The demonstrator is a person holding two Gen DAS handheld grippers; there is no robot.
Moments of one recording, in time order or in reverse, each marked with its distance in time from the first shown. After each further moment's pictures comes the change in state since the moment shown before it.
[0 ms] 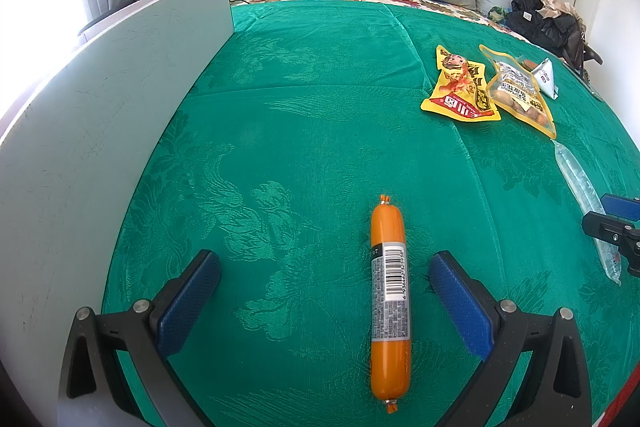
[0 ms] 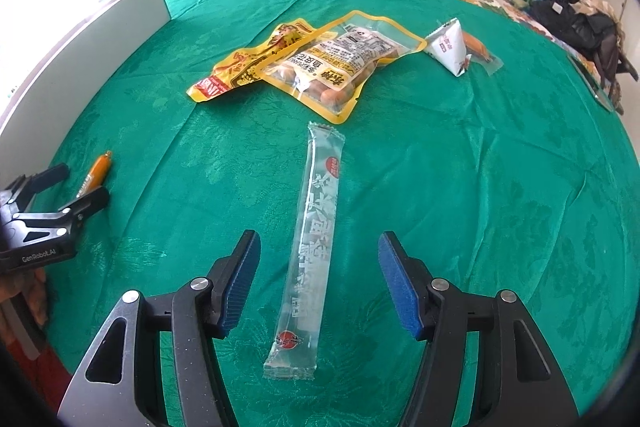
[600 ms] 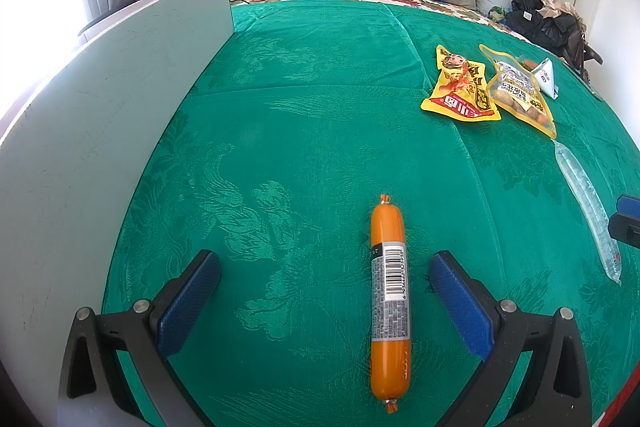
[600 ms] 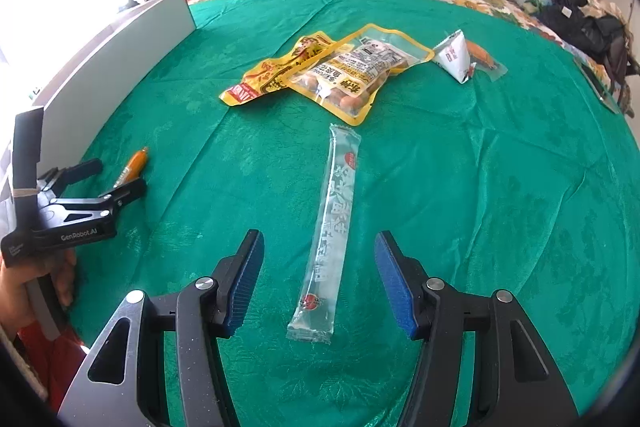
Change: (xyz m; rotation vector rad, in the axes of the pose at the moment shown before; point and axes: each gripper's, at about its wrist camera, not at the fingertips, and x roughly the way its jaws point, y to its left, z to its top) left arm 0.000 0.000 0.000 0.000 0.000 0.000; right arm -0.027 0.002 -0.005 0.006 -0.037 0.071
